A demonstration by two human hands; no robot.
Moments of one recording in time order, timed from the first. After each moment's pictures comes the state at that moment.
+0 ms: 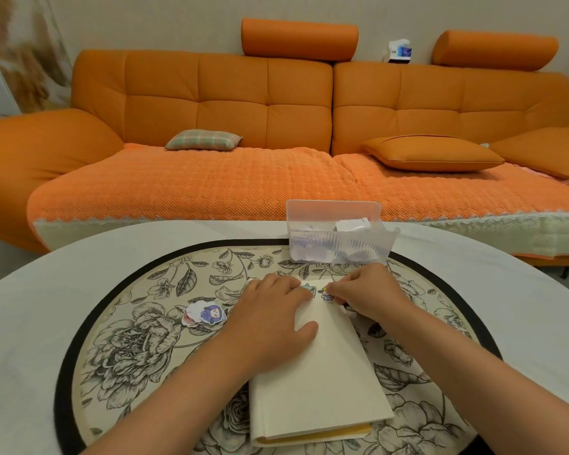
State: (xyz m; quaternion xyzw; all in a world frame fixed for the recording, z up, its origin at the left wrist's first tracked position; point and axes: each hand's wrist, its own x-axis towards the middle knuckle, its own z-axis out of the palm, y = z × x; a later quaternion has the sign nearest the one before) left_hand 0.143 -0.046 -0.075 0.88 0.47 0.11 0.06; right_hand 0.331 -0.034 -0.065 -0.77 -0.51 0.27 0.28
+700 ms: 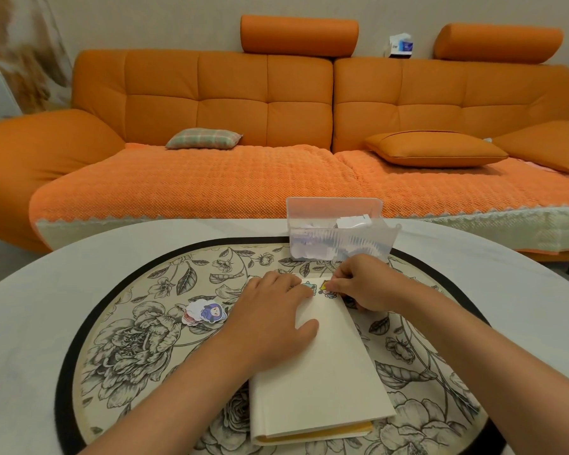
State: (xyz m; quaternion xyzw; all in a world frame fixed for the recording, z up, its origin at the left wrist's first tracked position) left_hand 0.142 -0.044 -0.077 0.88 0.46 0.12 0.06; right_hand 0.344 -0.020 -0.054 -0.67 -0.67 0.27 0.14
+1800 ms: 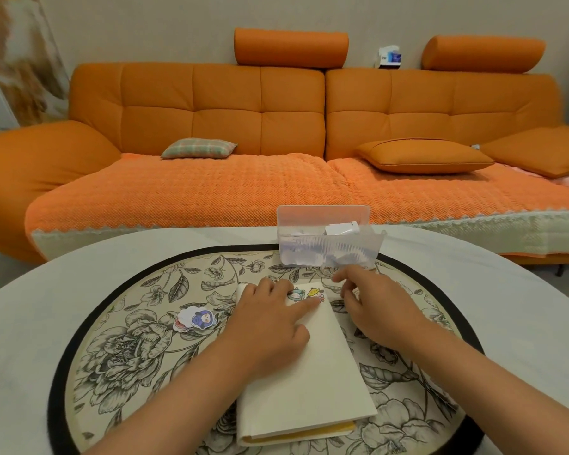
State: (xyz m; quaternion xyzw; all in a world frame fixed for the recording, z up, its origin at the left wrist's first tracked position) left_hand 0.155 -0.046 -0.078 0.89 0.46 0.02 0.00; right_hand 0.369 -0.059 -0.080 -0.66 -0.72 0.06 0.22
